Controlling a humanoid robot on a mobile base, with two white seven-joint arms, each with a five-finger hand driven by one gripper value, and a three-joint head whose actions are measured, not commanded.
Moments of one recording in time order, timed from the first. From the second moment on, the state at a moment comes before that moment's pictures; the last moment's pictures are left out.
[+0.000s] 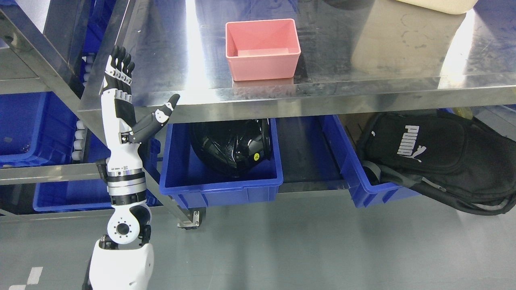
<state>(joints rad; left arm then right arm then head) -0.30 0.00 -0.03 -1.60 0.00 -0.47 0.09 0.00 0.00 0.00 0.00 0.00 0.02 -0.04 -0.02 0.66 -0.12</state>
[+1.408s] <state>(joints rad) -0.89 0.19 -0.14 -1.50 -0.09 -0.04 -0.76 0.00 0.00 0.00 0.00 0.00 0.02 -0.04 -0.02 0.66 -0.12</state>
